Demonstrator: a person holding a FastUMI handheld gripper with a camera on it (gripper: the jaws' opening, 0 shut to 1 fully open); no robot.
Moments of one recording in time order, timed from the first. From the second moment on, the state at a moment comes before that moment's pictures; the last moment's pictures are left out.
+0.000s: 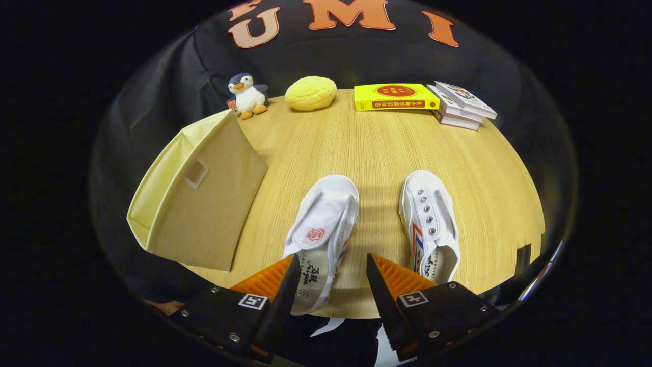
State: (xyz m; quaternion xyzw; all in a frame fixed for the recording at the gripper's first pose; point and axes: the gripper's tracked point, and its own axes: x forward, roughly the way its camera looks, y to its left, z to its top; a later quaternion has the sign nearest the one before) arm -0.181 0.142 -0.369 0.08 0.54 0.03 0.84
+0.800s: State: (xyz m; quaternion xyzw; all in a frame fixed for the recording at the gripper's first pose) arm -0.135 0.137 -0.431 0.12 0.47 -0.07 0.87
